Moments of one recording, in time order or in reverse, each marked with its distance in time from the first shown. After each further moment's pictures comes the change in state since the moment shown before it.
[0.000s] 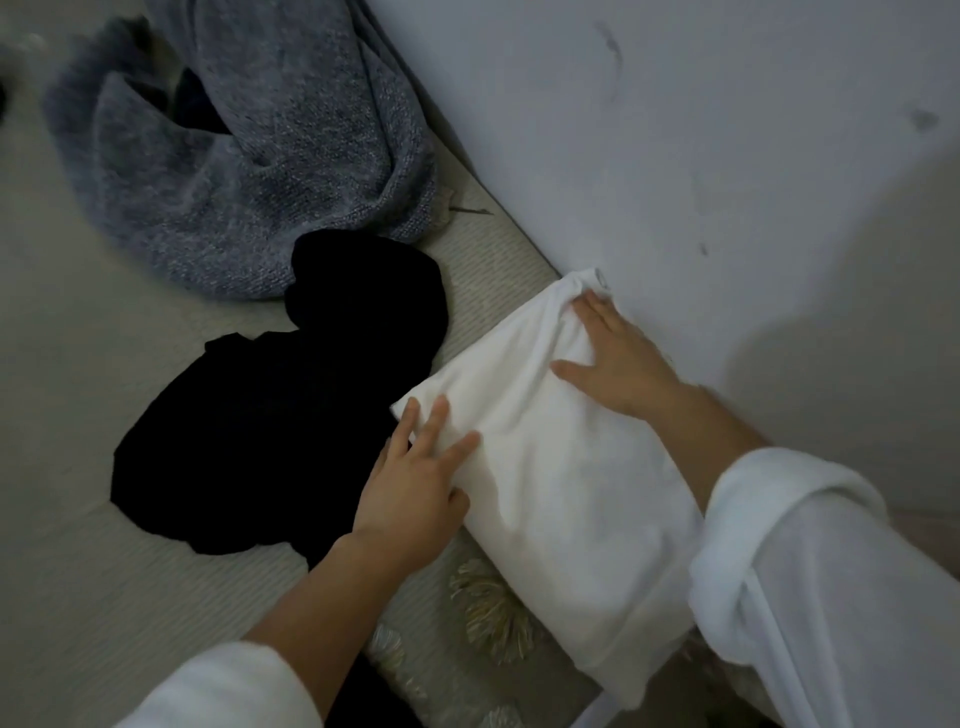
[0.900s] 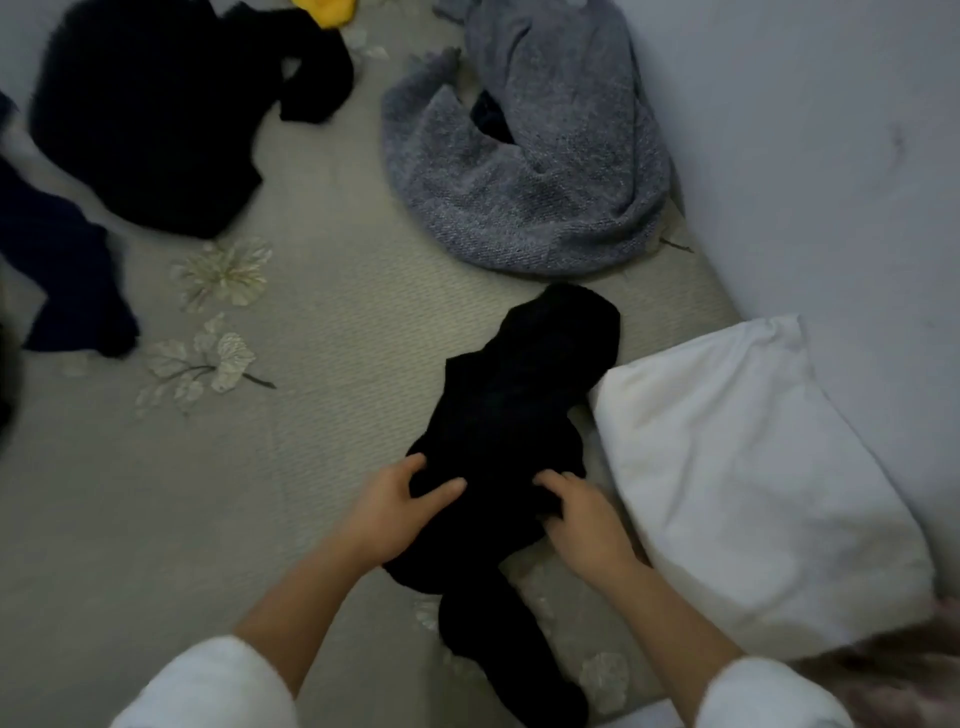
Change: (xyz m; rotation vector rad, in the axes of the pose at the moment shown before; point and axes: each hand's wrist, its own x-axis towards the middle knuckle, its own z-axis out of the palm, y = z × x) left_hand -0.170 -0.129 -0.004 -0.917 0.169 -0.414; right_hand -0.146 -0.175 0.132 0.165 -0.195 -0.290
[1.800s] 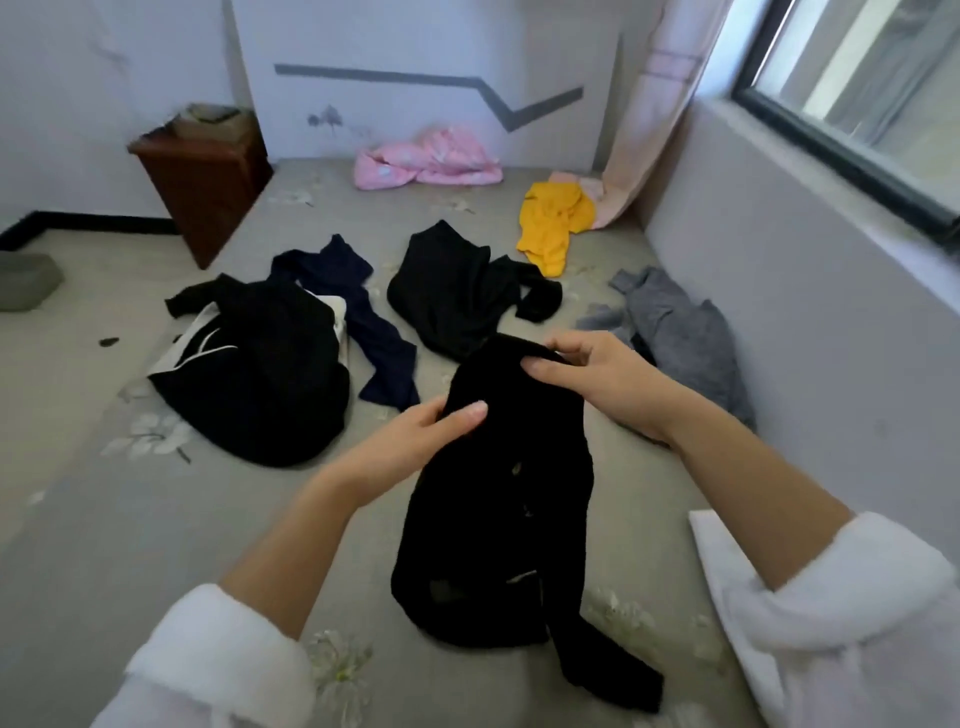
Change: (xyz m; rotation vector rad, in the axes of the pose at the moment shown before) left_hand -0.348 0.023 -0.264 -0.407 0.077 0.330; right_hand -0.185 -0.448 -0.124 0.382 -0.221 -0.538
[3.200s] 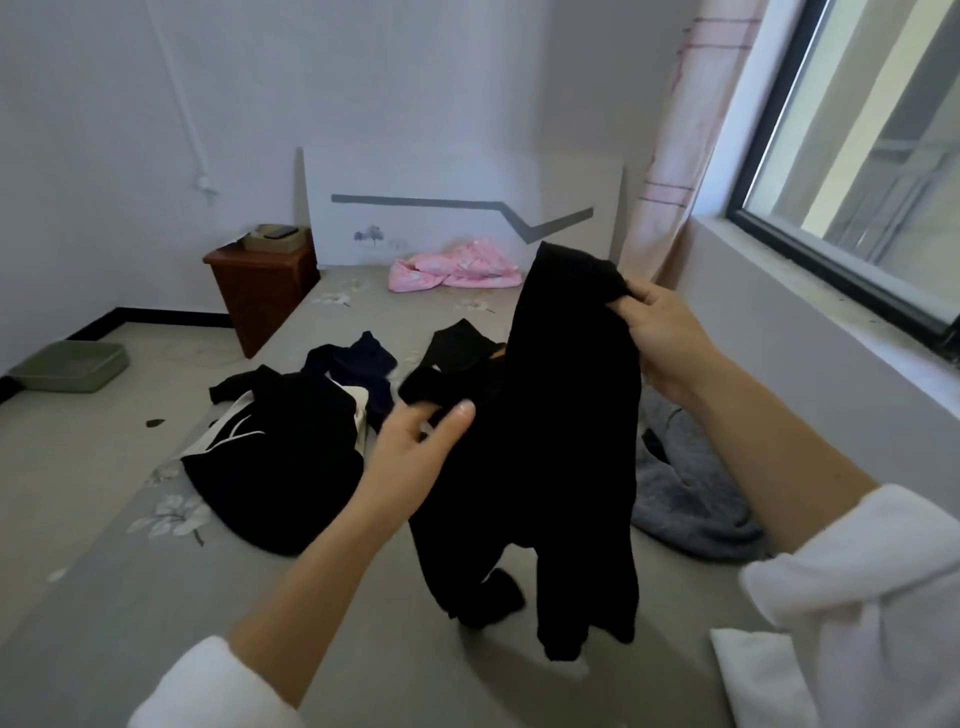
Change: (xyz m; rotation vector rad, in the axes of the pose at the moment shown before) left_hand 0.013 0.055 0.011 -0.119 0.486 0.473; right_hand 0.019 -0.084 -0.087 0.185 0.393 -0.288
